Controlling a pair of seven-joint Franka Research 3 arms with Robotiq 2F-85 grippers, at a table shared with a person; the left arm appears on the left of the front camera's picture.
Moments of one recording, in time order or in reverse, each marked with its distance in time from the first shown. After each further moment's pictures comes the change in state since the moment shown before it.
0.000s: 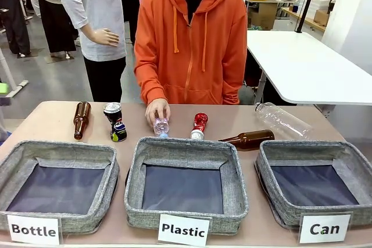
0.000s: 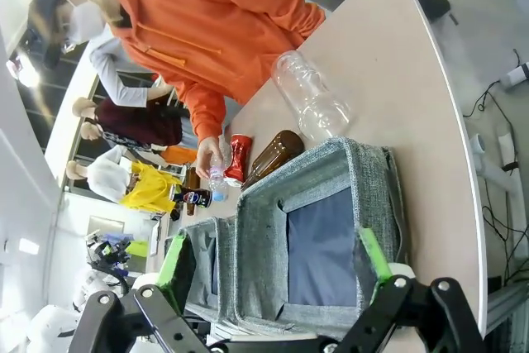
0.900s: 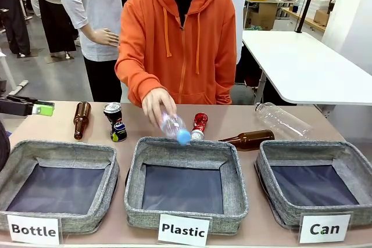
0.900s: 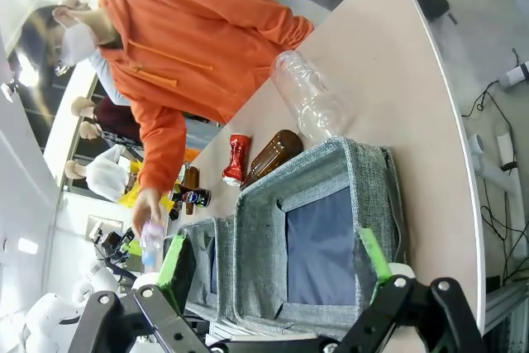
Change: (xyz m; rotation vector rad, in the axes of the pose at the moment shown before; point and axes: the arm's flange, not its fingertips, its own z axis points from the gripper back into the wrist) left arm -0.001 0.020 -0.077 0.006 0.128 -0.375; right arm 0.000 0.000 0.001 -0.003 0.001 0.002
